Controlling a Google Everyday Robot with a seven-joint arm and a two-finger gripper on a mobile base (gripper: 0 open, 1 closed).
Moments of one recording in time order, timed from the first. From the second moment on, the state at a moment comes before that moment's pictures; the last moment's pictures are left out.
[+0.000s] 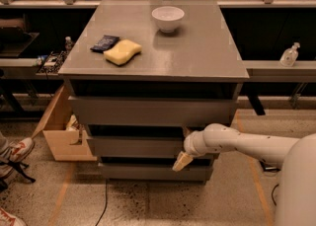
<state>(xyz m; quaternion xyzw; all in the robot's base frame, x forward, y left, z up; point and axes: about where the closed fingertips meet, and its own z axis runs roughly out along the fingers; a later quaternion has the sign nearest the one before) 0.641 -0.096 0.450 -0.60 0.73 0.07 0.32</state>
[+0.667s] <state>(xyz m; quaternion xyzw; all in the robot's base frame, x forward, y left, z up) 0.656 -0.107 0.427 -0.59 0.74 0.08 0.31</state>
